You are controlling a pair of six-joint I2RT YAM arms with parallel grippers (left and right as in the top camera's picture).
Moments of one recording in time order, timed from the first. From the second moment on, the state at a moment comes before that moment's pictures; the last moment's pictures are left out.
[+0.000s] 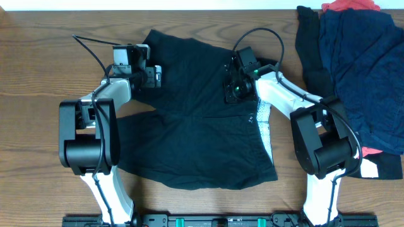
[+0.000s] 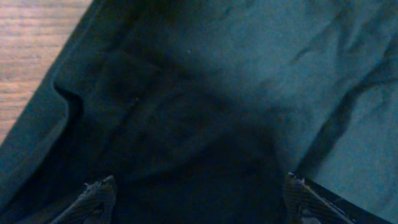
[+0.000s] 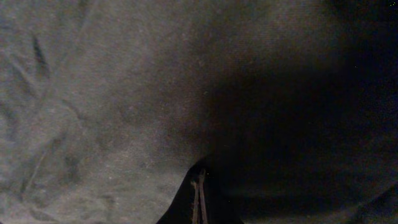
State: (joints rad) left arm 0.01 2.06 1.21 -0.06 0.19 0.02; right arm 0.41 2.11 1.41 -0.53 -0.24 0.31
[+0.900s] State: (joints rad) left arm 0.07 2.07 1.21 -0.01 -0.22 0.01; right arm 0.41 2.11 1.41 -0.52 -0.24 0.31
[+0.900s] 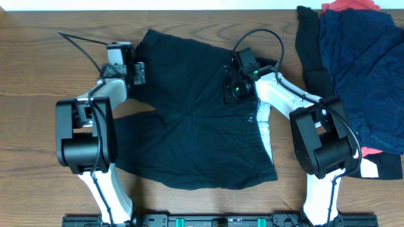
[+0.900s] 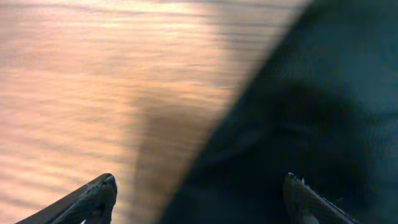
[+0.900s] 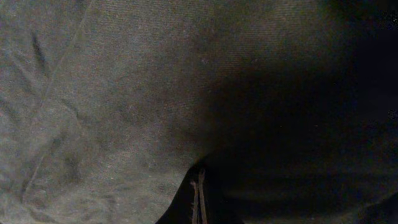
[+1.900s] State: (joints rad) left arm 0.23 1.60 1.24 -0.57 -0.11 -0.26; right arm 0.33 2.15 1.42 -0.25 -0.07 0.28
